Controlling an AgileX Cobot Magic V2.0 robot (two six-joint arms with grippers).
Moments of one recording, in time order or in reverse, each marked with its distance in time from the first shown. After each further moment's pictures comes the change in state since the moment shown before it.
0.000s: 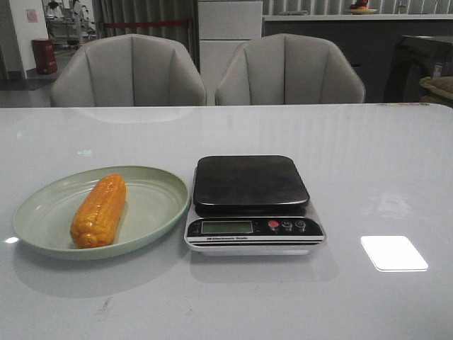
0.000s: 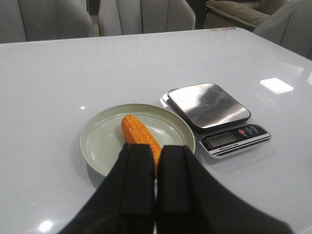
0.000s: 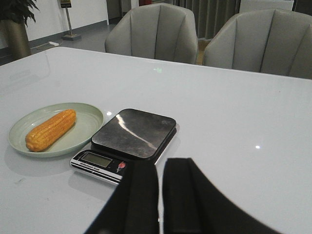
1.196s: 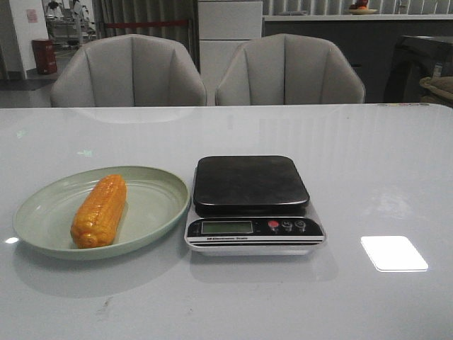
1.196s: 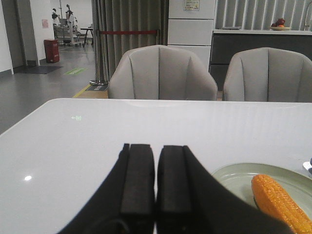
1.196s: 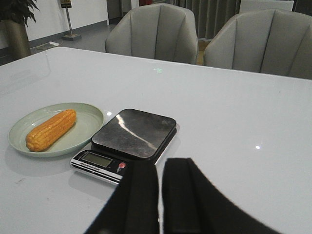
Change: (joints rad) left arm 0.478 -0.135 0.338 0.069 -0.481 0.000; right arm -0.001 0.000 0.000 0.000 -0.002 -0.002
